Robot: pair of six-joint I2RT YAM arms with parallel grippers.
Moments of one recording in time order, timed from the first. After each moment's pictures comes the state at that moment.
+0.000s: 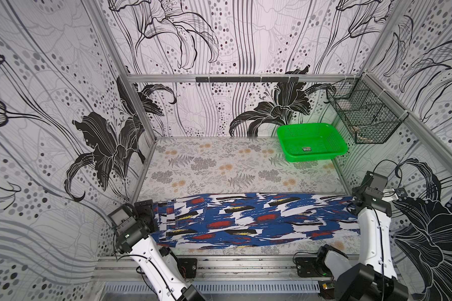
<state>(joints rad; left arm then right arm) 0.78 0.60 0.62 -0.86 0.42 -1.13 -0.49 0.98 0.83 -0.59 0.39 0.84</state>
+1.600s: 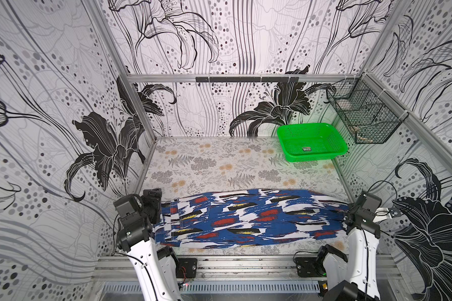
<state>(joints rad) 0.57 0.61 0.71 -0.83 0.39 -1.04 -0.56 0.70 0.52 -0.54 0.40 0.81</state>
